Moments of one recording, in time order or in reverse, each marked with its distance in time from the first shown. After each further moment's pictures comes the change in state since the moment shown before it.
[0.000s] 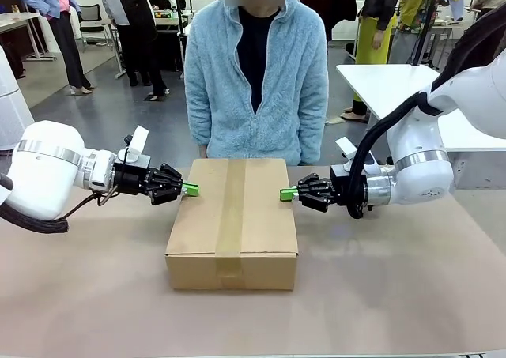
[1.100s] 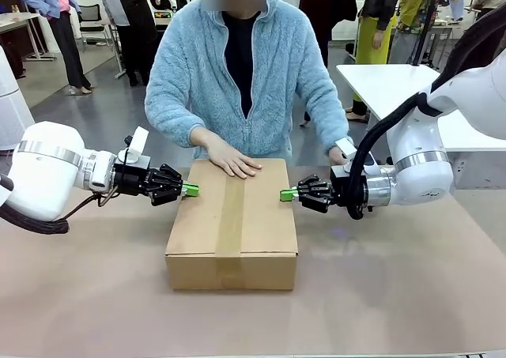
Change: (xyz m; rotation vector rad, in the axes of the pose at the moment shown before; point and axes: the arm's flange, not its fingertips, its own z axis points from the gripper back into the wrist) left arm -0.004 0.000 -0.001 0.005 -0.003 0.002; right arm -0.006 0.000 0.000 0.000 0.000 -0.009
